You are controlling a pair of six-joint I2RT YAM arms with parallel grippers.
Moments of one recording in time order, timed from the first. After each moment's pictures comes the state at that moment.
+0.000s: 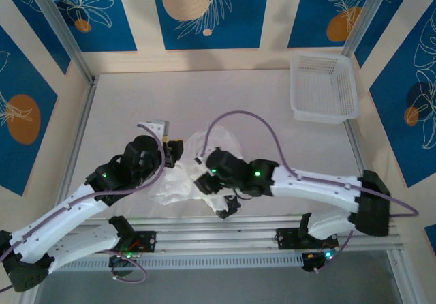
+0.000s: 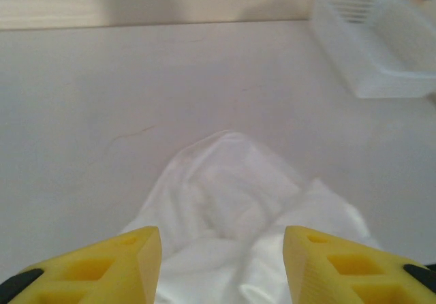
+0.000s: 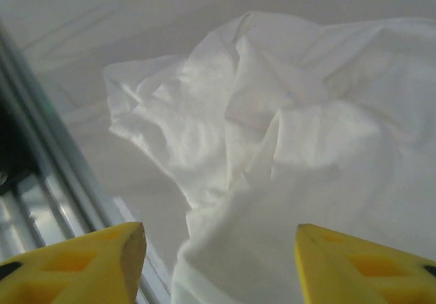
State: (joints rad) left arm -0.83 0.83 0.87 -0.54 -0.40 -0.44; right arm 1.20 1.38 1.07 -0.54 0.24 0.35
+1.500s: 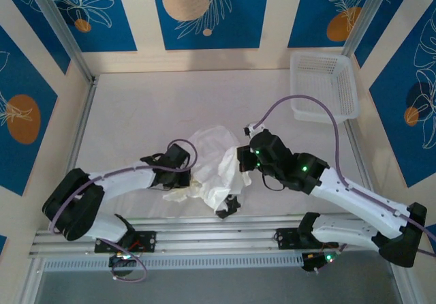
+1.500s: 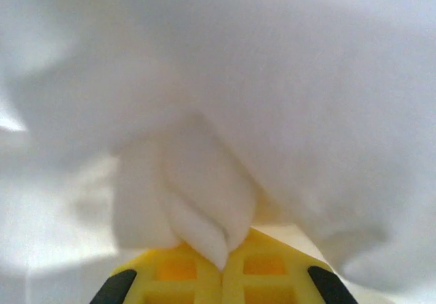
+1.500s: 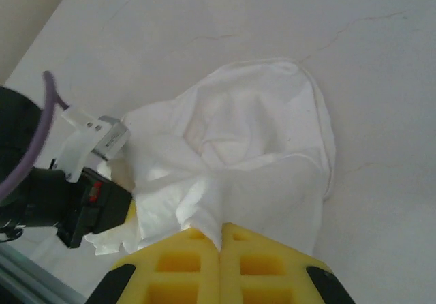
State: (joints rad) left arm -0.66 1.31 0.70 -0.52 0.05 -0.65; right arm 0.89 0.95 0.98 -0.67 0.26 0.53
